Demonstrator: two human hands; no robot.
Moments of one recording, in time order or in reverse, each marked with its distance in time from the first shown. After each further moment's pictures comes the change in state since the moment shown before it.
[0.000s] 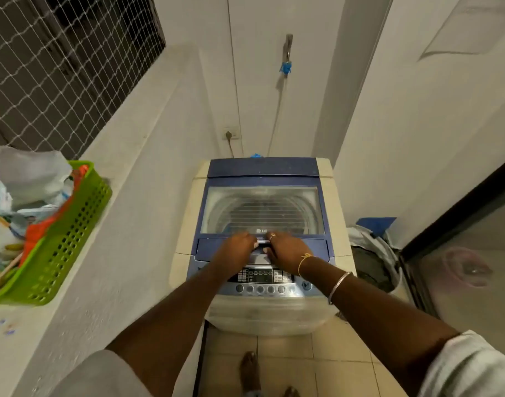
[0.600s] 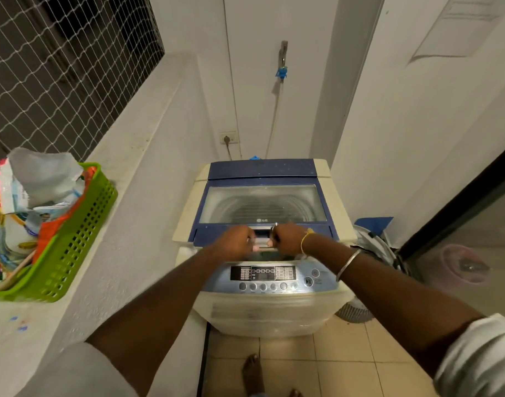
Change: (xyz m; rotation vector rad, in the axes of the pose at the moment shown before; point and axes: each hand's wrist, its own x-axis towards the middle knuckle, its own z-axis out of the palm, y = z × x) left_hand 0.000 0.017 -0.058 -0.160 -0.241 -0.152; right_hand 0.005 -0.012 -0.048 -0.044 -0.253 0.058
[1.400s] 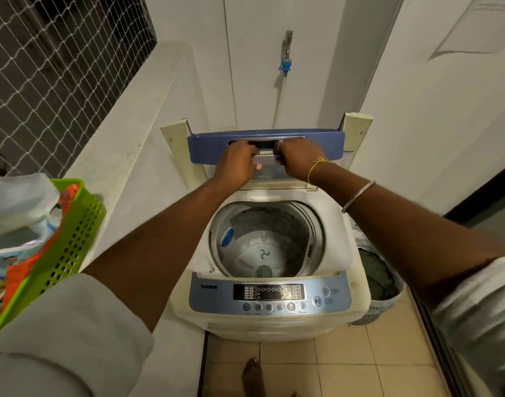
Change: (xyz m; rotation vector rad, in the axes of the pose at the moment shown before) left_hand 0.122 0.017 -0.151 0.053 0.563 0.111; right_hand 0.091 0.014 -0.171 -0.284 0.568 -0.016
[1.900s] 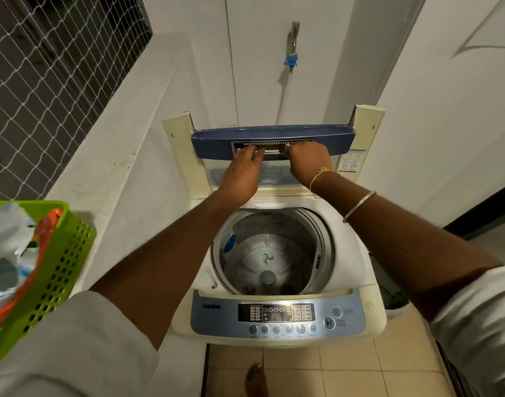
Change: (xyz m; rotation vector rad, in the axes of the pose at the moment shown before) left_hand 0.023 -0.023 0.037 0.206 -0.029 0.082; right_hand 0.038 0.008 0.029 -0.159 0.045 0.140
